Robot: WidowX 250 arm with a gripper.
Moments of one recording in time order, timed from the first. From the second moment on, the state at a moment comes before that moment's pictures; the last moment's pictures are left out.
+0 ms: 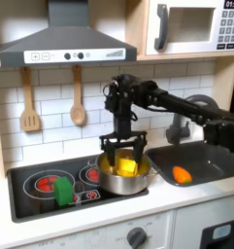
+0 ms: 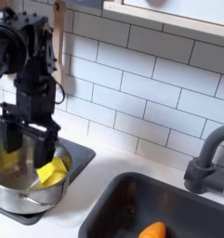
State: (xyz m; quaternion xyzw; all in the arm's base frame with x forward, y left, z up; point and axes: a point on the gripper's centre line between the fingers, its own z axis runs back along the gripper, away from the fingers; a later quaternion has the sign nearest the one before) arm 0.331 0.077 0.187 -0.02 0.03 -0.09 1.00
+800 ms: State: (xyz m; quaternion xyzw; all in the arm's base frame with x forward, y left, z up) arm 0.329 0.078 0.168 -0.02 0.04 -0.08 1.00
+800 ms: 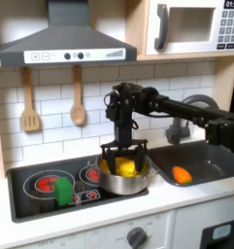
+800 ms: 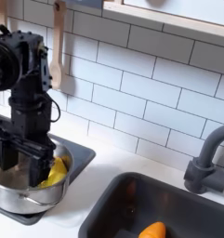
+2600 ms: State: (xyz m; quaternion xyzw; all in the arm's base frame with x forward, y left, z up) arm 0.419 0.087 0.152 0.00 0.02 -0.03 1.00
